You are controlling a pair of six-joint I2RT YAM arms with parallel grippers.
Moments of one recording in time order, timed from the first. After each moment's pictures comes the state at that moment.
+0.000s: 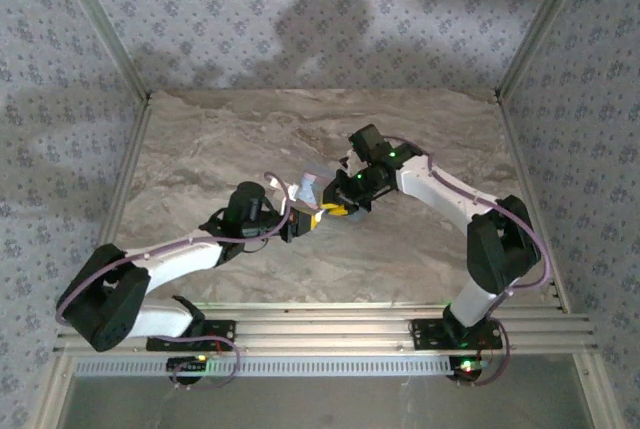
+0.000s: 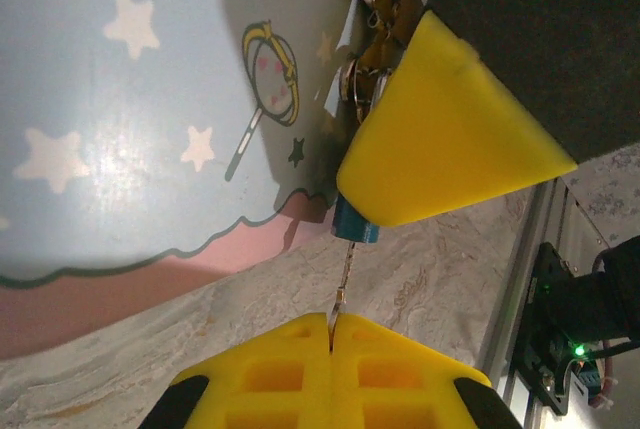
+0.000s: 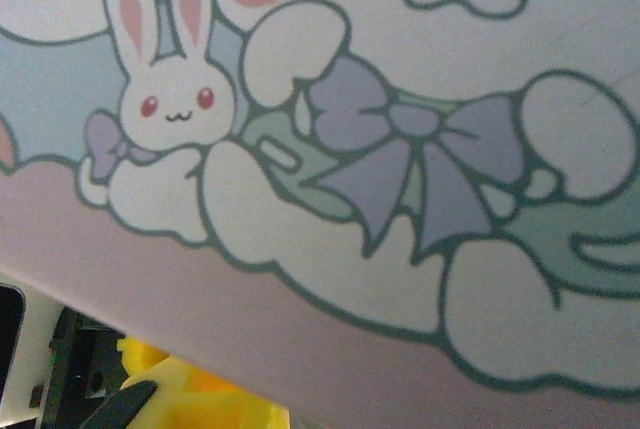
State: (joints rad) left arm -0.66 1.31 0.52 0.33 0.52 -0.49; right arm 0.58 1.66 1.28 -0.75 -0.66 0.82
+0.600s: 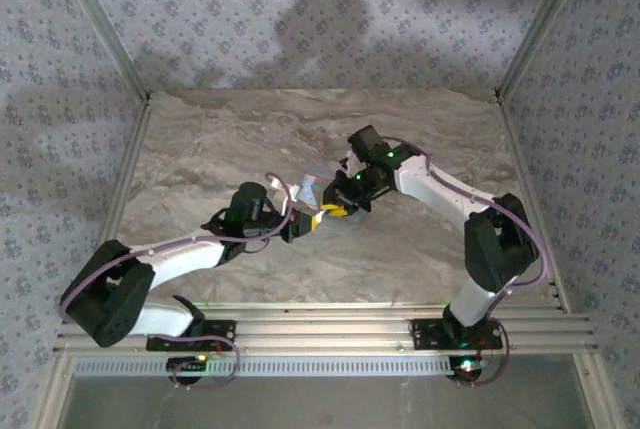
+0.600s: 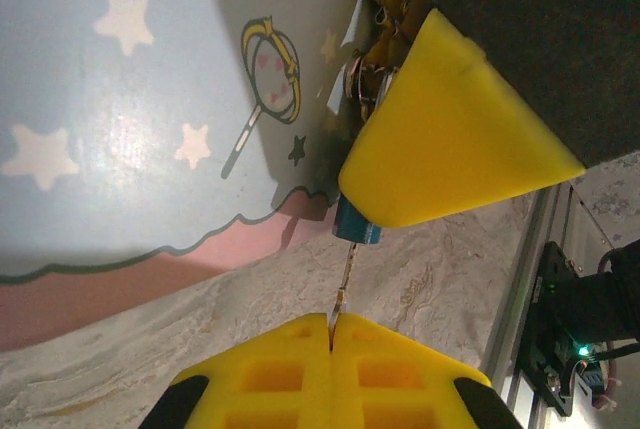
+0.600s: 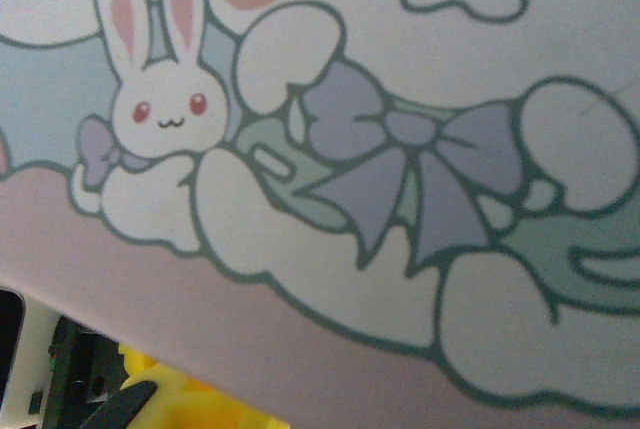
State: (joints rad) left arm -0.66 1.33 0.51 0.34 0.52 -0.50; right arm 0.59 1.67 1.28 -0.75 -0.65 0.82
